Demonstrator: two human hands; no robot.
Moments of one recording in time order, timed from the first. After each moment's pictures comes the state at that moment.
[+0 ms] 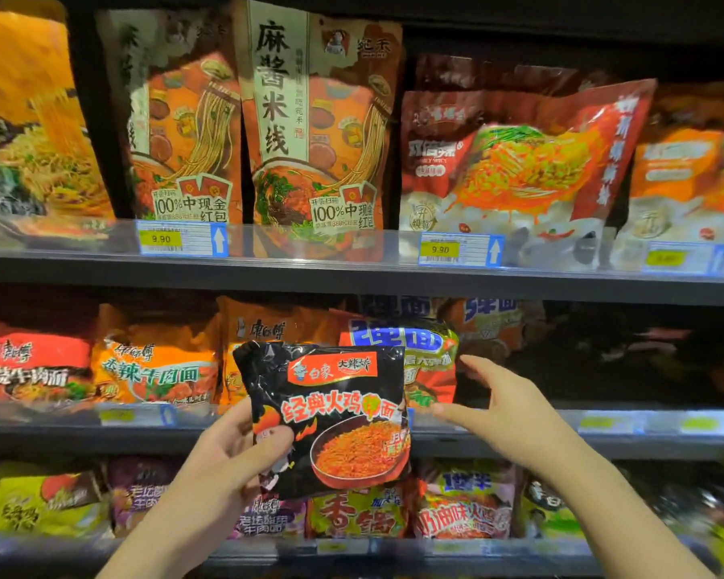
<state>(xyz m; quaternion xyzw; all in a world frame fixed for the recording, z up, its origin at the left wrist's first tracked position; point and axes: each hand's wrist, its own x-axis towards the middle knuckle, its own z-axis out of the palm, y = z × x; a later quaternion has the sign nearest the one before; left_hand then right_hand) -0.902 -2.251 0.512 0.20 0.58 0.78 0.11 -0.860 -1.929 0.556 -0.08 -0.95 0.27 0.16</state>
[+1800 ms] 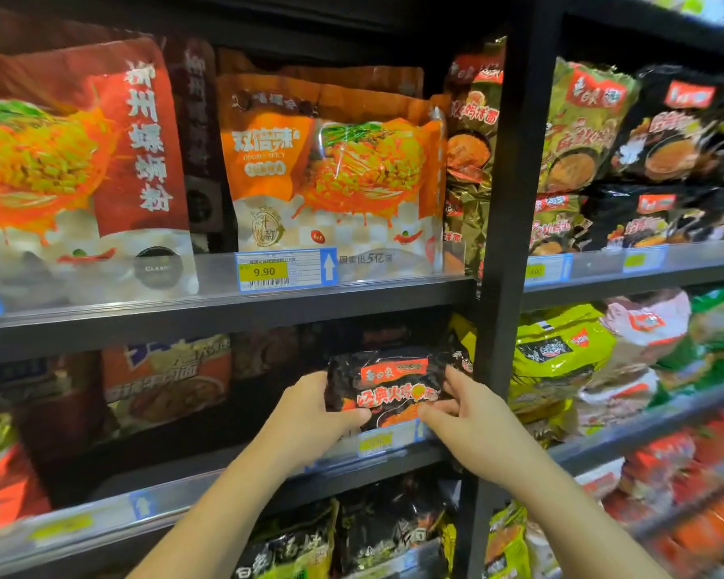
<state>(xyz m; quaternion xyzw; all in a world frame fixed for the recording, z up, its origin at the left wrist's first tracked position) -0.887 -1.750 0.548 0.33 0.83 0.45 0.08 -0.739 -1.583 0.551 -0.23 -0.88 0.38 0.19</state>
